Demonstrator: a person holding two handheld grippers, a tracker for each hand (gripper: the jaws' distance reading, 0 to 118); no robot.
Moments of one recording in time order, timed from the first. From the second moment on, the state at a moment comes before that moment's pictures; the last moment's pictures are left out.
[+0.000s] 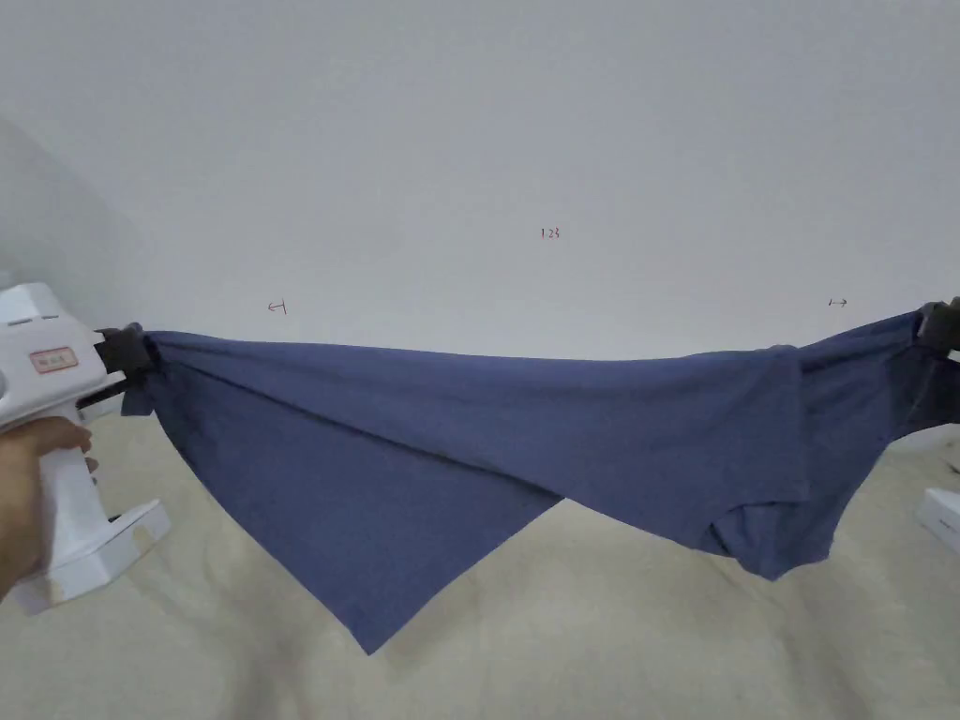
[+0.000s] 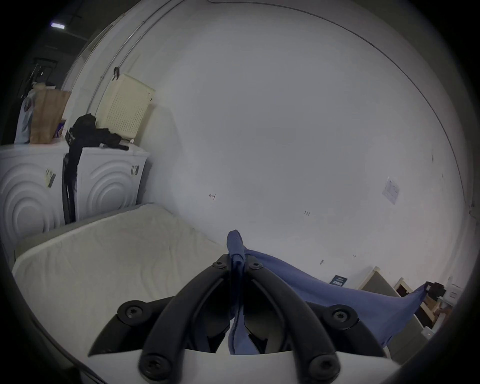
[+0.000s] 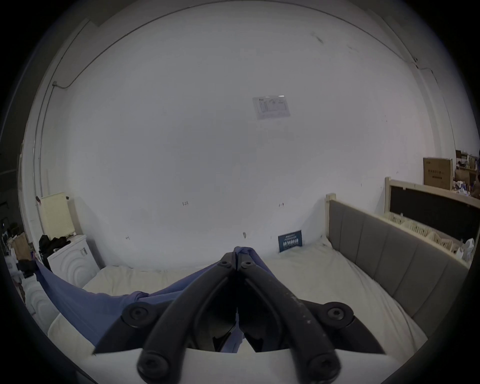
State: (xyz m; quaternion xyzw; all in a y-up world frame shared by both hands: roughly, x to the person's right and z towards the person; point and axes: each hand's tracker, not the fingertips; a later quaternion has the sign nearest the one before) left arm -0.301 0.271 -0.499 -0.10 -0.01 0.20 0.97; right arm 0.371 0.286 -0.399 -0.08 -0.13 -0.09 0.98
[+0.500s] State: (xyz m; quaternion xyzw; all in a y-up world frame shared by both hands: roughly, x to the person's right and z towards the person) left arm -0.252 0.244 -0.630 -0.07 0.02 0.08 0.99; right arm 0.382 0.242 -0.507 -0.06 -0.16 -0.03 0.98
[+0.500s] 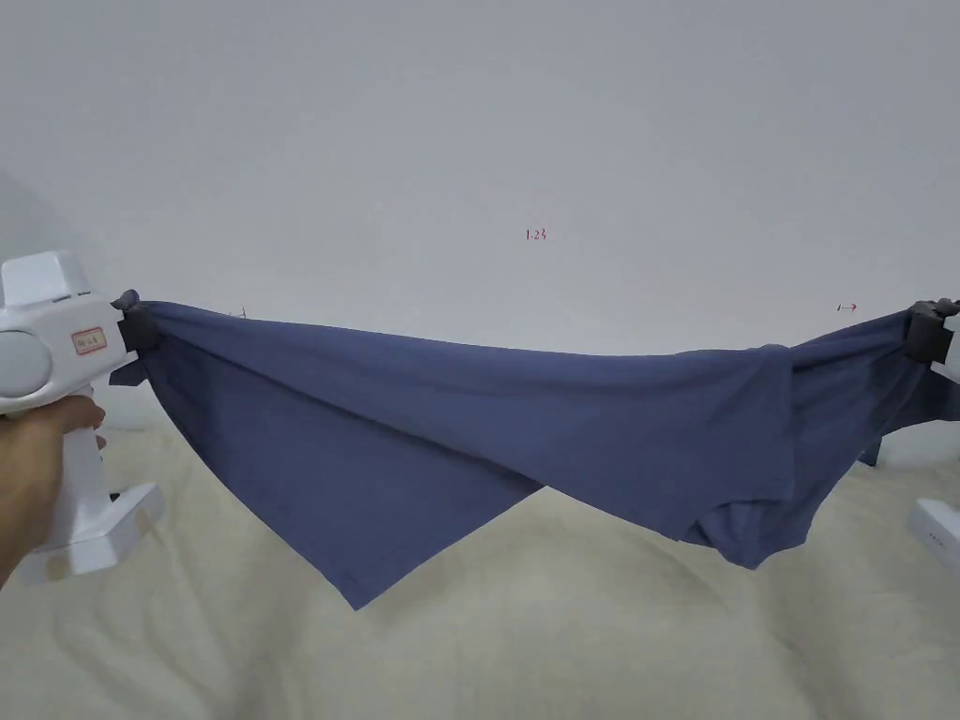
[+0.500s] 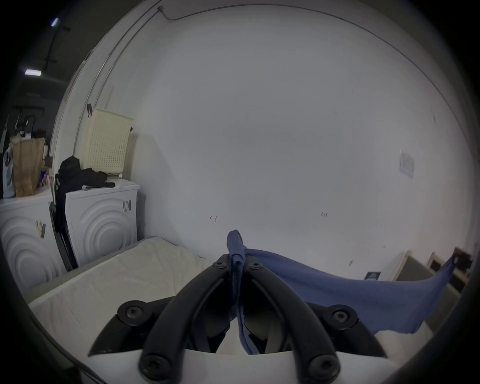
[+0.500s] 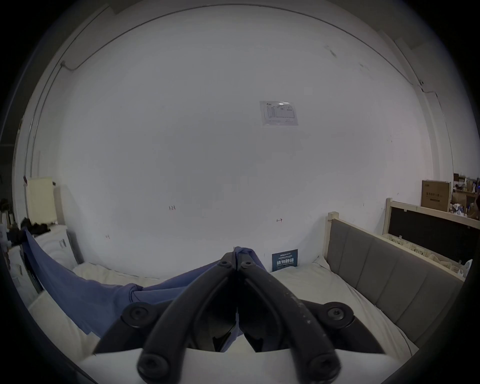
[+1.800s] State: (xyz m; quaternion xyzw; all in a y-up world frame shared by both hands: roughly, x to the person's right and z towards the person) left arm -0.341 -0.105 -0.274 -0.43 0.07 0.06 0.90; right arm 0.344 -0.102 -0.209 -0.38 -0.16 -0.20 0.89
